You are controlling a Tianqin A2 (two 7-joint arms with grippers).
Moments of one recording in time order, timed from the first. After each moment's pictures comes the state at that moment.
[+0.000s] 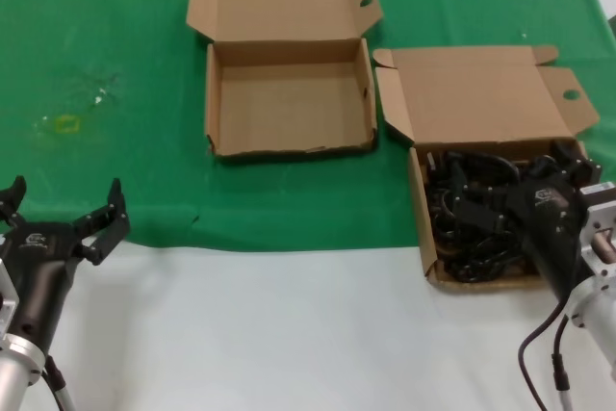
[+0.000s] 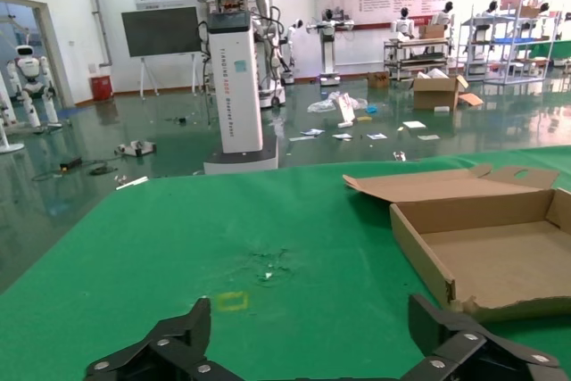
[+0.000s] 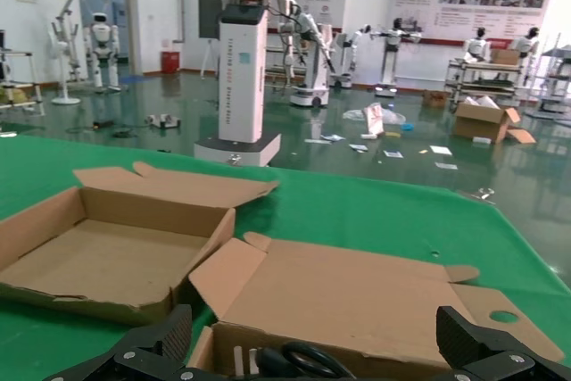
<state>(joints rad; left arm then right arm) 0.00 -0.30 1.60 -1.60 -1.80 0.00 0.00 0.05 0.32 -1.65 1.56 1.81 -0.03 0.00</state>
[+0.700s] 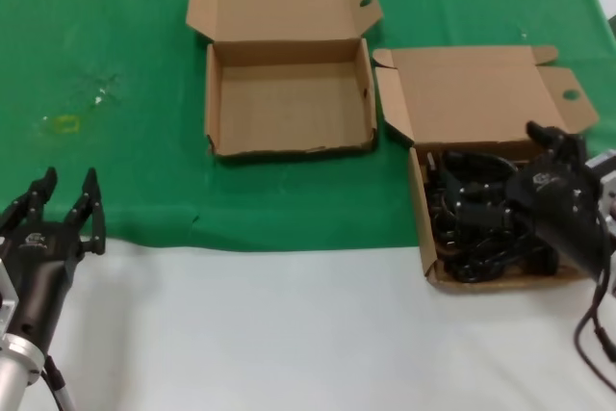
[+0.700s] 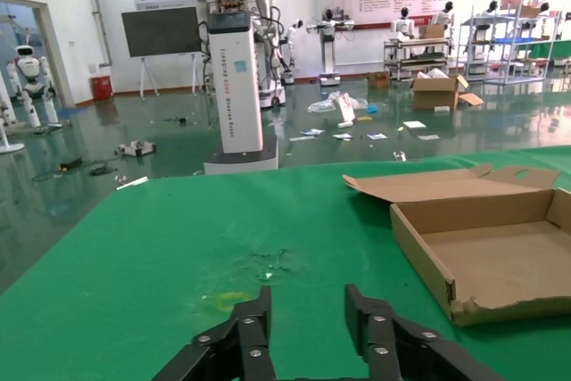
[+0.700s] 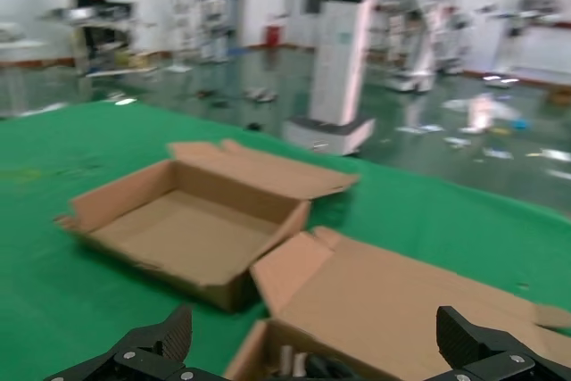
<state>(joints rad) 0.00 -0.30 1.60 -1.60 -1.80 0.00 0.00 0.17 0.66 -1.83 1.55 1.86 -0.15 0.17</state>
